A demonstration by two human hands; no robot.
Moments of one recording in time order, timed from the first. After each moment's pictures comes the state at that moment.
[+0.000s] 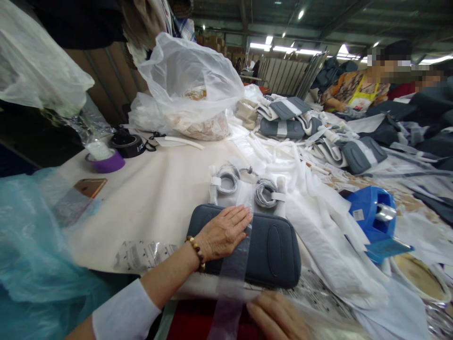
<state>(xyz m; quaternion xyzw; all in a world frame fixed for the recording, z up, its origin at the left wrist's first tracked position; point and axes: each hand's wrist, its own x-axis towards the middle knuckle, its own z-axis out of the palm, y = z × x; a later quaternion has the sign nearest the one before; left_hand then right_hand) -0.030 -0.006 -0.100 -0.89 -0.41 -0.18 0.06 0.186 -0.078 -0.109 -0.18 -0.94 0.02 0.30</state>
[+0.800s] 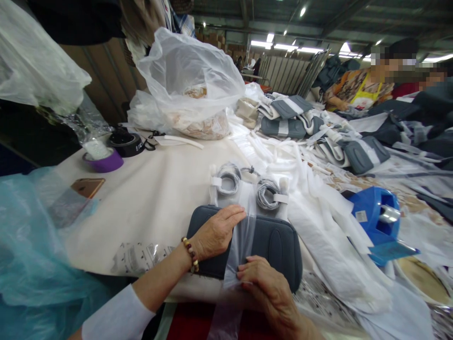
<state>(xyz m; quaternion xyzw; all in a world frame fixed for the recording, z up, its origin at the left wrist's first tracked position) -0.043 -0.004 -0.104 -0.85 -0.41 -0.34 -0.02 0.161 -0.043 -0.112 -0.20 -0.85 0.30 0.37</state>
